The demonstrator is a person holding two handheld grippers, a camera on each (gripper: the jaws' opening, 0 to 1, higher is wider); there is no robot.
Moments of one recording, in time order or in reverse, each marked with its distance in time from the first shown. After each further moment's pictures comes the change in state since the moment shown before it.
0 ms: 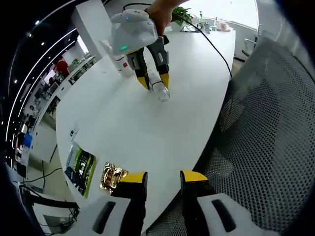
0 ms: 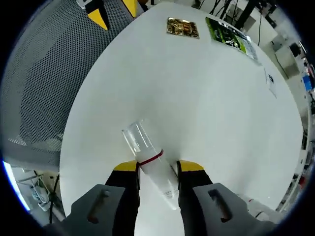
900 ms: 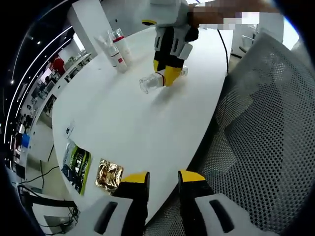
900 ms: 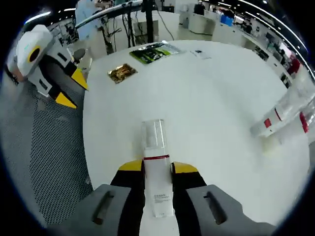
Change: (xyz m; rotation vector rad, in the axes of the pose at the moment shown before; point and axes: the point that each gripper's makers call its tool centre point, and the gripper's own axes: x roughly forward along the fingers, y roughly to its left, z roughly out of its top) left arm 0.003 -0.005 -0.006 0.008 0.033 -0.021; right arm -0.032 0.027 0.027 0.835 -0.497 -0.267
